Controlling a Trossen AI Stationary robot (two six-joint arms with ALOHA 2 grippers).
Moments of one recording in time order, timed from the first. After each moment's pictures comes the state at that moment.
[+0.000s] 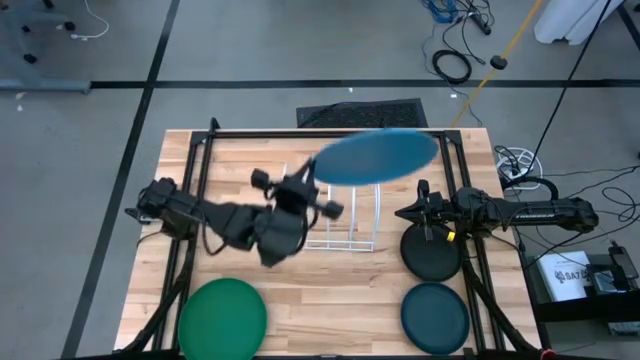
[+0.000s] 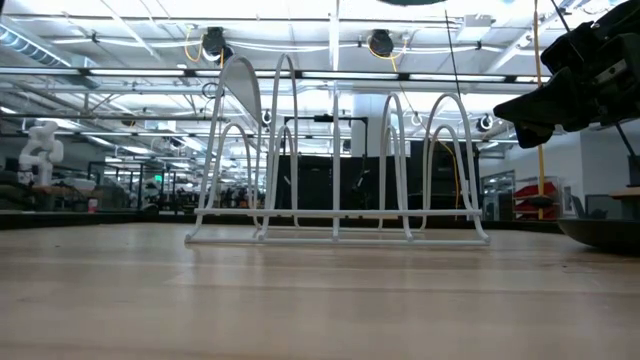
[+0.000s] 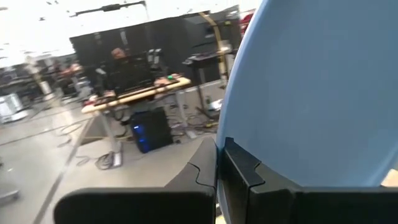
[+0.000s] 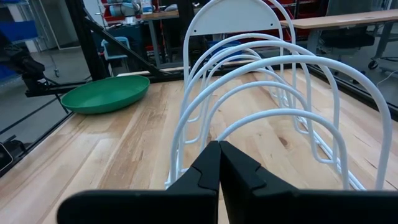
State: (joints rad) left arm -0.40 1.82 1.99 -0.31 -1.57 0.00; right arm -0.06 0.25 0.01 0.14 -0.05 0.11
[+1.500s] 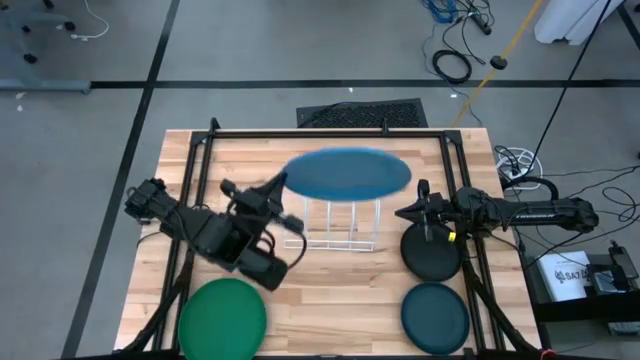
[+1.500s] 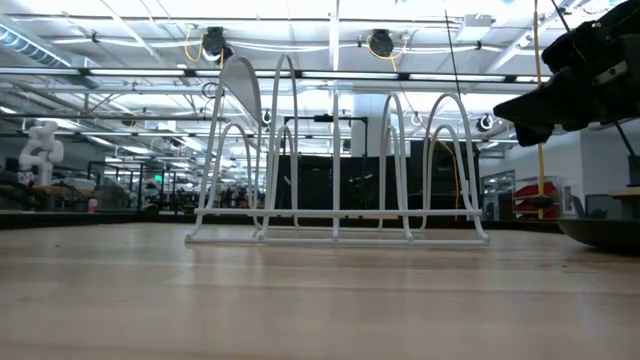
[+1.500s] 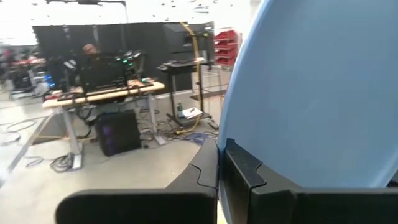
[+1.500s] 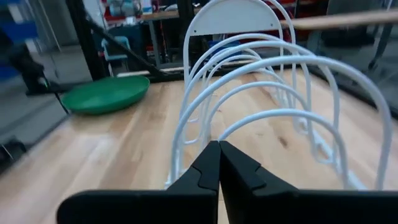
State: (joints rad) left arm -0.48 1.75 1.99 -1.53 -1.56 -1.28; right arm -0.06 0.25 0.01 0.15 -0.05 0.12
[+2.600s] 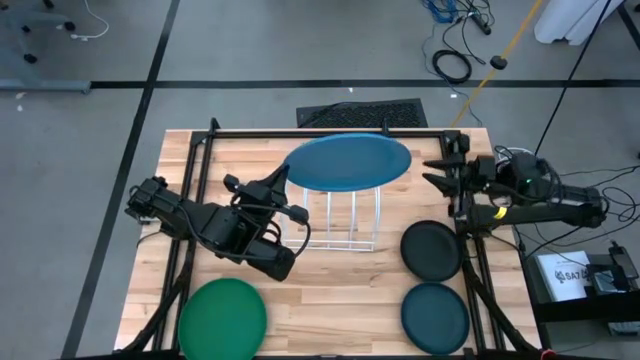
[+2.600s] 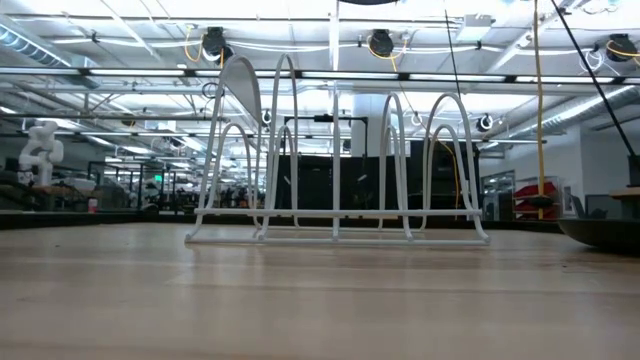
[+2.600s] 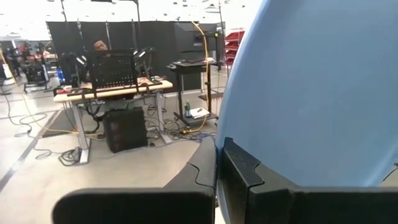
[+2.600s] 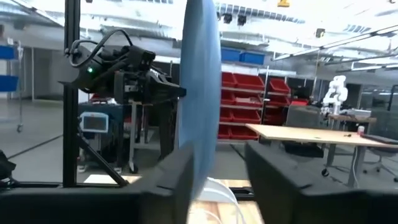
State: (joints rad) left arm -0.45 1.76 1.99 -1.42 -1.57 -1.19; right arm -0.06 0.45 0.68 0.04 0.03 -0.09
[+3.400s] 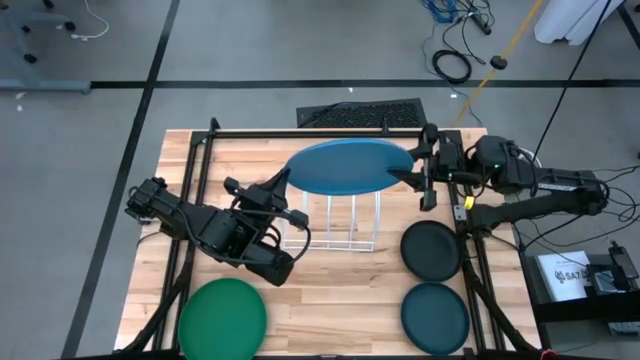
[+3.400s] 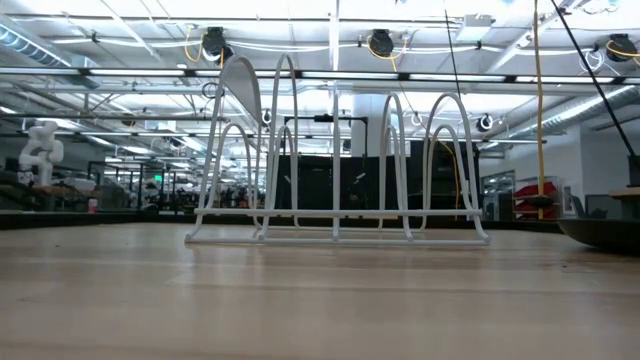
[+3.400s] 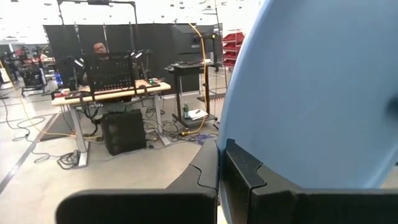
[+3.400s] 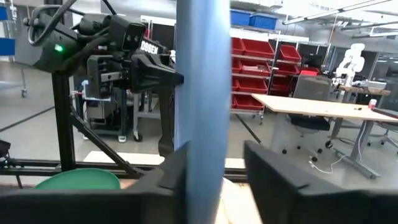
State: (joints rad) left arm -0.47 1.76 1.99 -1.39 -1.57 -1.16; right arm -0.06 0.82 0.96 -0.03 0.02 -0.09
